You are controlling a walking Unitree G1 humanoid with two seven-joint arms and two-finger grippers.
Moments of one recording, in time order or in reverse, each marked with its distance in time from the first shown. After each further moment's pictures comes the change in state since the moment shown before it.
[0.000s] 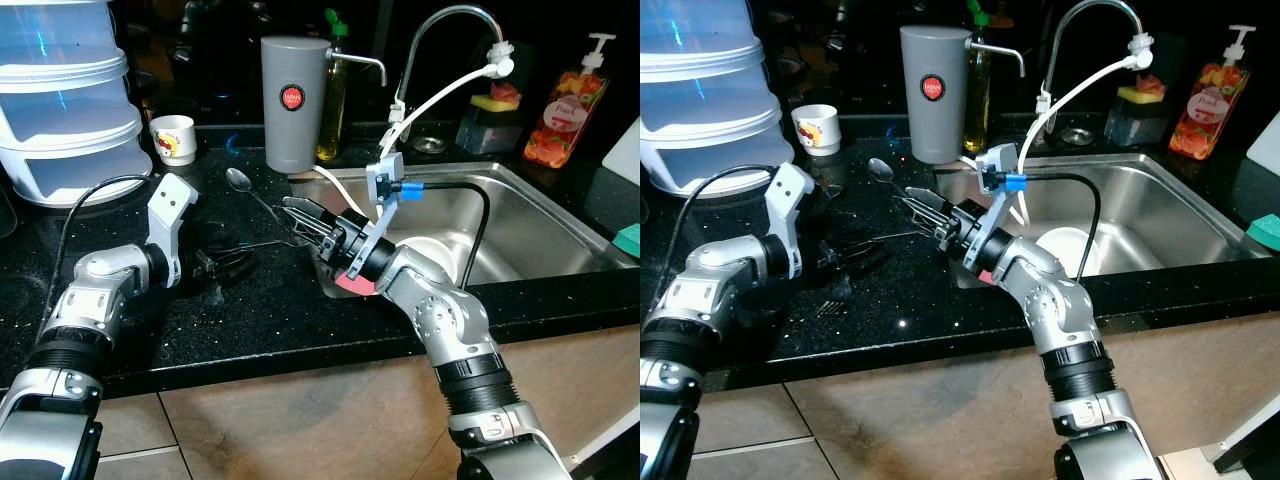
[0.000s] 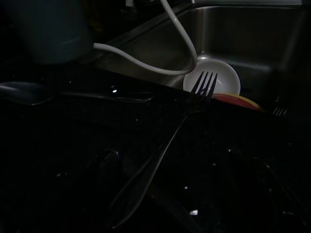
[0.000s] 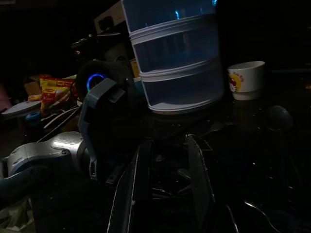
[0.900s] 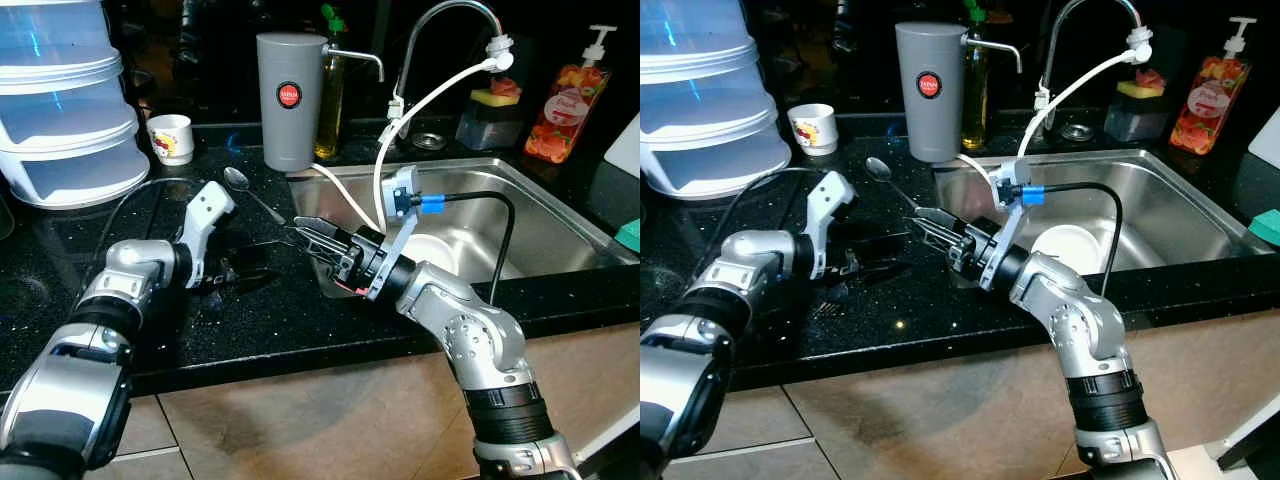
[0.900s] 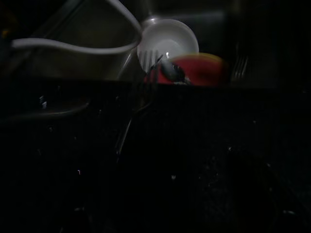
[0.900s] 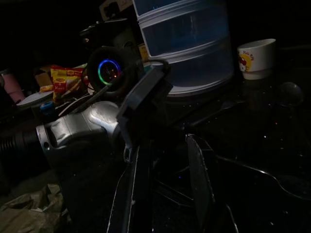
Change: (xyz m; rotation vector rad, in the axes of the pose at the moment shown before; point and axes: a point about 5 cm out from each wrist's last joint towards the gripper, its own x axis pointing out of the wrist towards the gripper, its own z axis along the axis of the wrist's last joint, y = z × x) left arm 0.034 -0.012 0.004 0.212 0.187 -0.254; right arm -0.023 0.015 0.001 0.041 0.069 0.014
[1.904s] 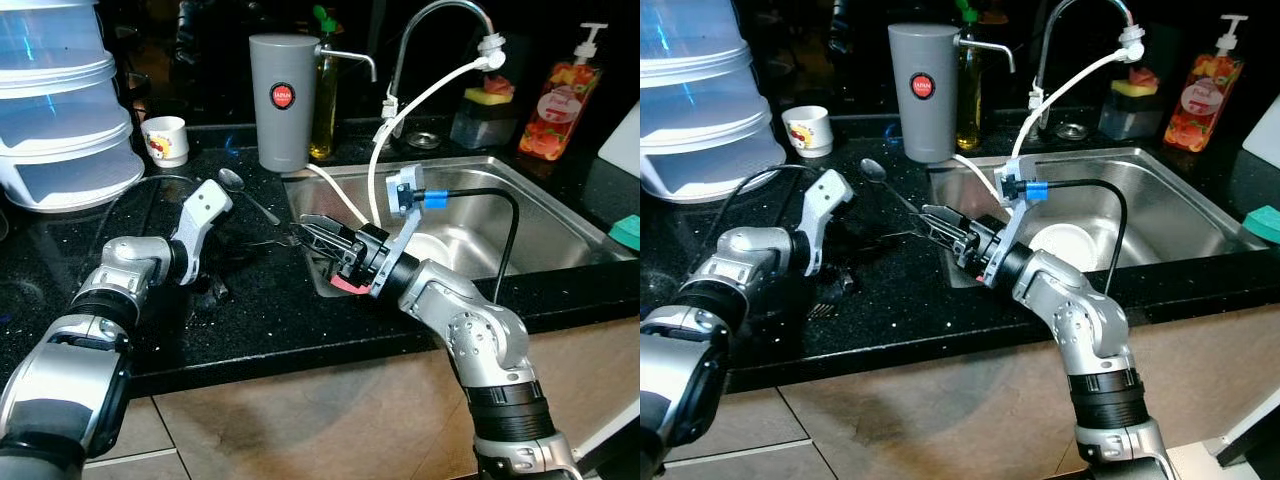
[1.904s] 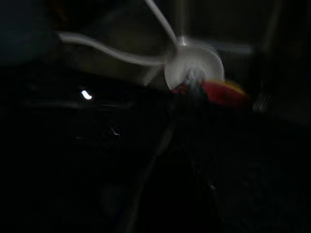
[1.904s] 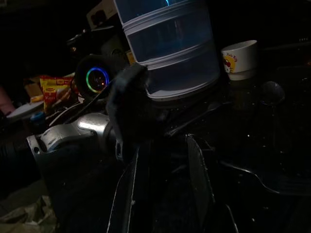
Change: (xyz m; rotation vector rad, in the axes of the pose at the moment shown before) left arm -0.013 0.014 -0.004 -0.189 -0.146 0.157; right arm -0.001 -0.004 0.004 0.021 -0.024 -0.051
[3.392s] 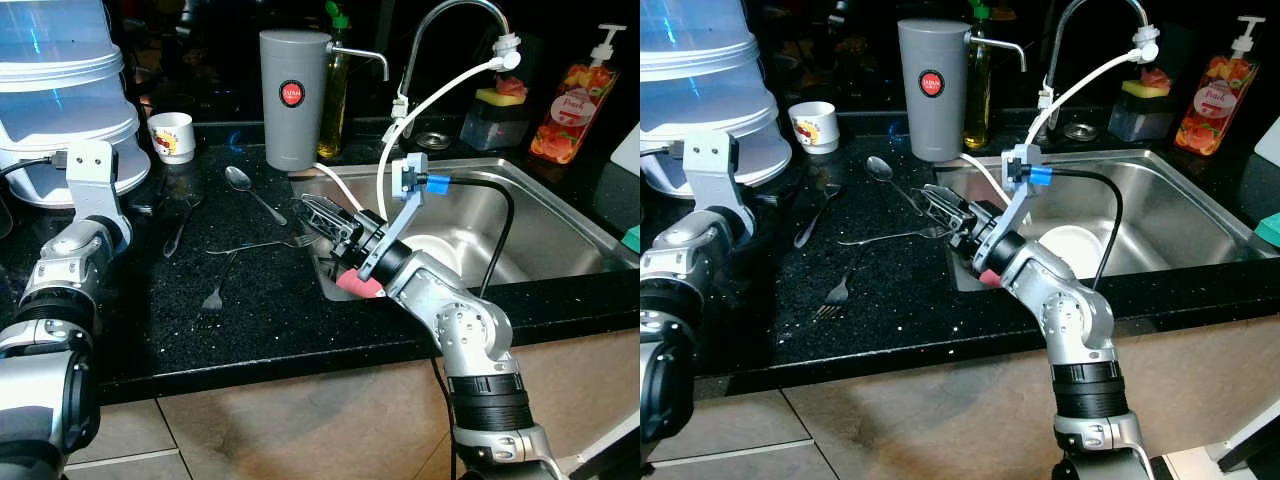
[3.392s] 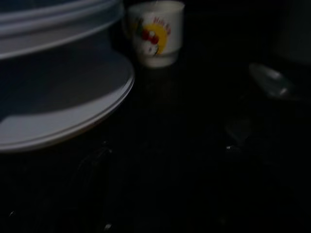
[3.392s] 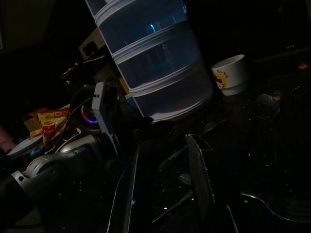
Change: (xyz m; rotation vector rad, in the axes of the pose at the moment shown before) left arm -0.065 0.060 -0.009 -0.241 -0.005 0.947; right arm 0.013 0.000 0.004 0.110 -0.105 -0.066
